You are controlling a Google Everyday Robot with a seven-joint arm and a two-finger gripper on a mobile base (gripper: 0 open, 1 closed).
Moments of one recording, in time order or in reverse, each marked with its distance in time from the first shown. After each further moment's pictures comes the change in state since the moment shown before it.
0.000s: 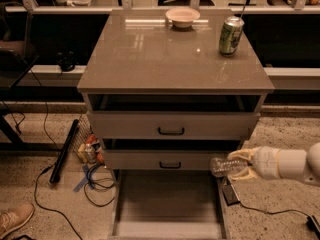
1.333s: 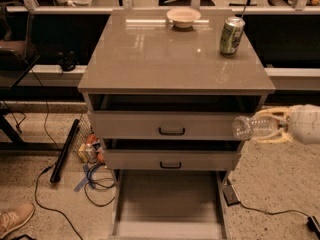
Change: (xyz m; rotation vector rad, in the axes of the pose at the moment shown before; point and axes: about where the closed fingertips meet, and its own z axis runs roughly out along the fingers) arm -0.075 -0.112 -0.126 0.154 -0.134 -0.108
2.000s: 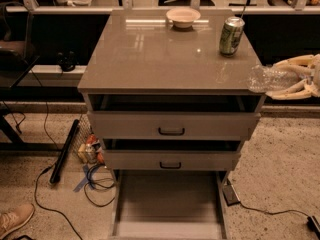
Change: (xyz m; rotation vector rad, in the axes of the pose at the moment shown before) arm -0.061 -0.114 -0.047 0.051 -0.092 0.023
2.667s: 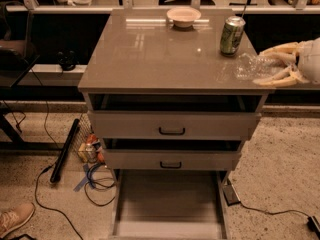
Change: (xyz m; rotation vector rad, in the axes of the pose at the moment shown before) arm -0.011 -0.024 0.024 0.000 -0.012 -0.015
